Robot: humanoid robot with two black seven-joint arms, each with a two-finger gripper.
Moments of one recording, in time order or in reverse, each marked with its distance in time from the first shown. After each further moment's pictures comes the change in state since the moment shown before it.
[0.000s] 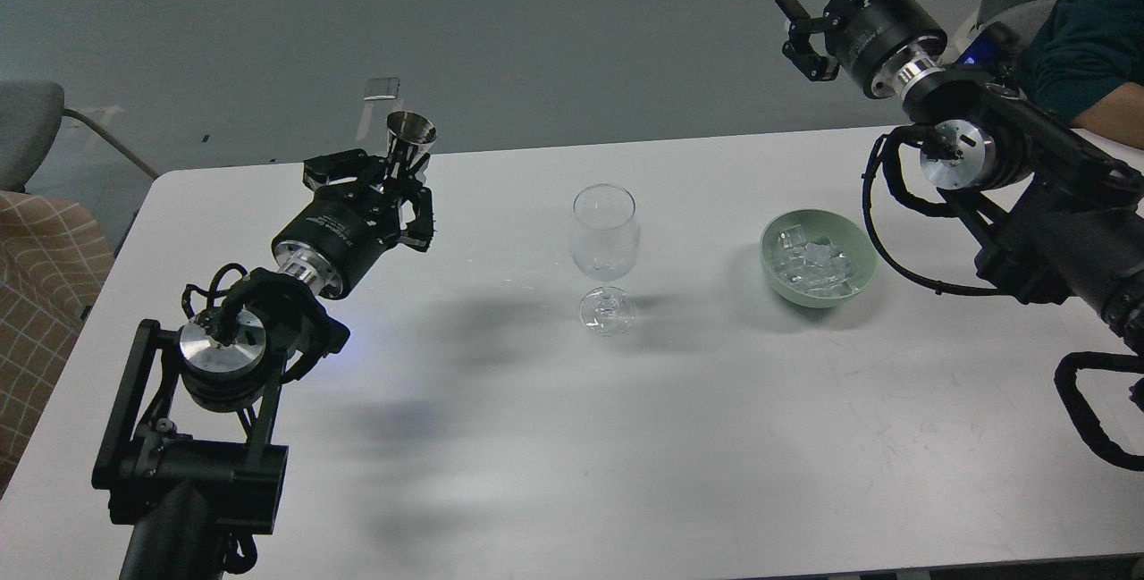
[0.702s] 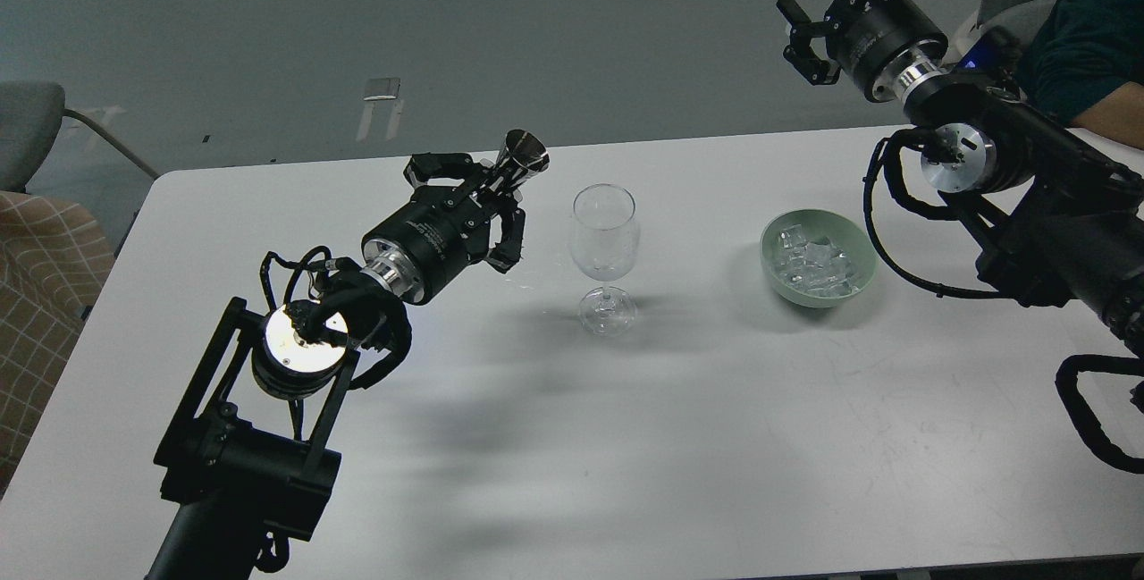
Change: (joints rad) left arm -0.046 0.000 0.210 -0.031 0.103 0.028 0.004; right arm -0.006 0.000 0.000 0.000 0.000 0.001 -0.001
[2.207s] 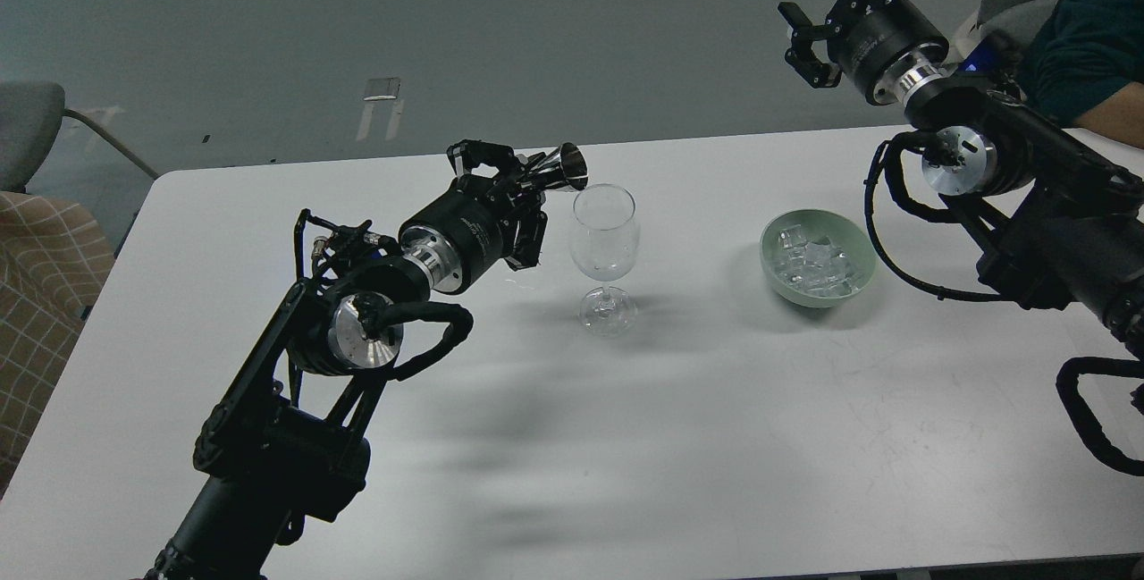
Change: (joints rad) left arm -0.080 0.000 0.116 0.031 0.327 0.000 -0.007; right arm -0.006 -0.001 0.000 0.000 0.000 0.000 0.001
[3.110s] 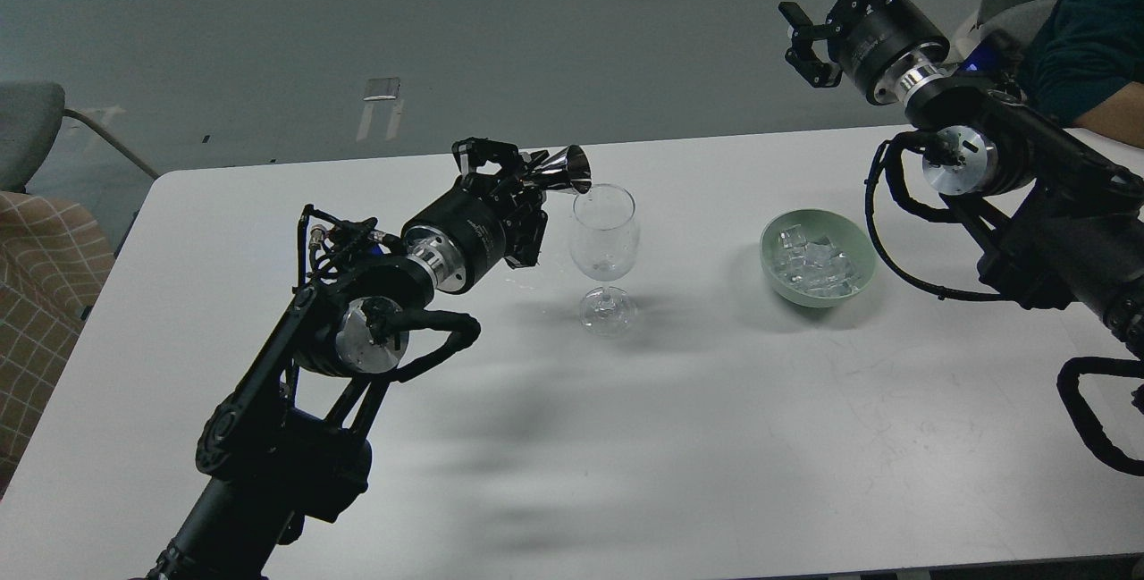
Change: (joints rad) left arm 0.000 0.000 0.015 -0.013 0.074 -0.026 -0.003; right arm 0.000 -0.002 0.000 0.002 0.000 0.000 0.000
